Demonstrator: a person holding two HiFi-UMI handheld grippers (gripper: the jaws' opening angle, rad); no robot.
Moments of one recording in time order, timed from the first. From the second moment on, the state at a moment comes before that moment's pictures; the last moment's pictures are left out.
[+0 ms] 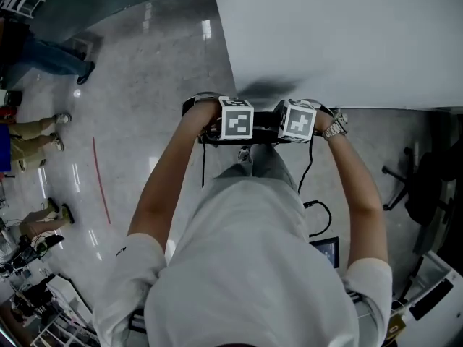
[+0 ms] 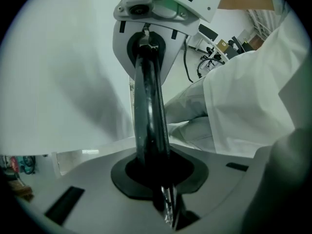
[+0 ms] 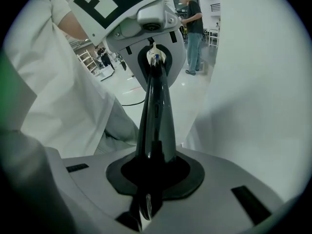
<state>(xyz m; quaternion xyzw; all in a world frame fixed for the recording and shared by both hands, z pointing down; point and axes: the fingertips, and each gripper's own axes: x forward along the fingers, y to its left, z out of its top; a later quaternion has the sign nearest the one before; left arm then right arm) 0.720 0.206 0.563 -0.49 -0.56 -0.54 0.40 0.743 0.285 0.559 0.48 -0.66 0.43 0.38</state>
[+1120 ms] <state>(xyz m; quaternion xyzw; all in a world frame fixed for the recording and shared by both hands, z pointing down) 0.810 0.195 0.573 -0.65 -0.49 -0.46 0.37 0.839 0.288 0.550 0.65 -0.55 0.40 0.34</state>
